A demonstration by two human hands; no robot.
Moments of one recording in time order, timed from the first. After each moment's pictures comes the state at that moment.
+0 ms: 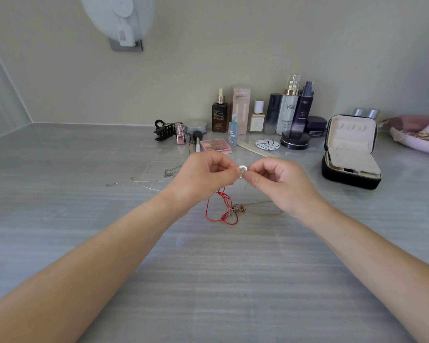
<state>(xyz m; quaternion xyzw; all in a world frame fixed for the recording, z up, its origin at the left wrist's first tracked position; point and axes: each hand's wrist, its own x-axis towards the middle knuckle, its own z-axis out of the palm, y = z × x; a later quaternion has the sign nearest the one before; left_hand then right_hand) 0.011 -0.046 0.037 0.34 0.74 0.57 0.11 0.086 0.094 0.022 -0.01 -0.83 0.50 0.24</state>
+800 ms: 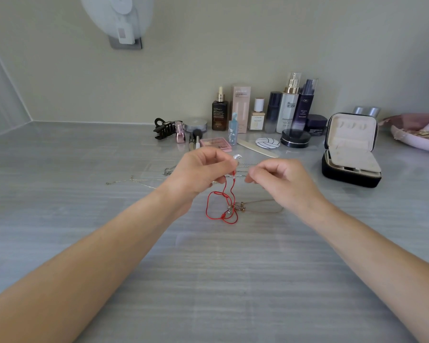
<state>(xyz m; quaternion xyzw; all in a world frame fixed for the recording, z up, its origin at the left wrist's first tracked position) 0.008 -0.048 0.036 0.29 0.70 0.64 0.15 0.090 0.094 0.025 -0.06 -0.84 0.48 0.24</state>
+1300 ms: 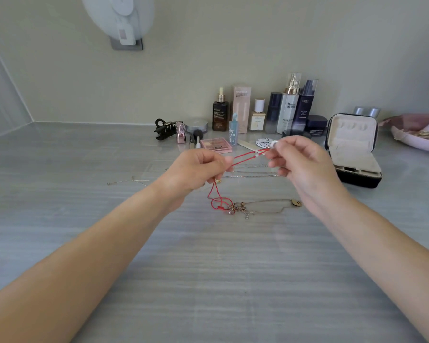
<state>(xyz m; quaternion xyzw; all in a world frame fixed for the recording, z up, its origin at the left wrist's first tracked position) -0.003 -0.053 0.038 0.31 0.74 0.58 0.14 0.091 0.105 0.043 -0.11 -0.69 0.64 0.31</state>
